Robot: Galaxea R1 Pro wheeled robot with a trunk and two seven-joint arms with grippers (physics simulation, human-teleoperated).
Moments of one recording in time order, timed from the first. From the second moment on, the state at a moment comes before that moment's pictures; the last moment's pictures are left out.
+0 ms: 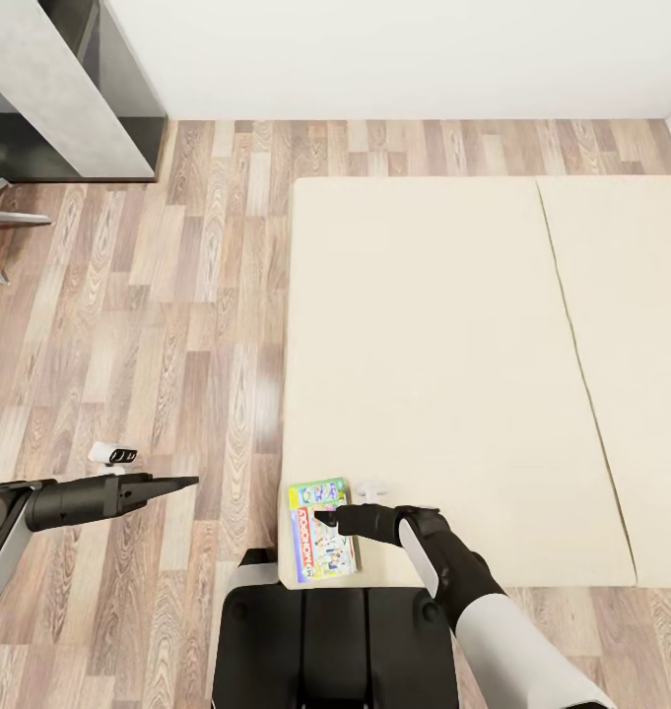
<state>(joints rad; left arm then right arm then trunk) -0.53 0.44 0.13 -1.25 0.31 0.95 -1.57 -0.69 0.16 0.13 -0.70 -0.18 0.51 0.46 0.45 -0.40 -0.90</state>
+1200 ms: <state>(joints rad) -0.53 0.44 0.13 -1.25 0.31 0.95 -1.57 -0.69 0.16 0.13 -0.70 -0.18 0.50 0.46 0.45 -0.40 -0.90</state>
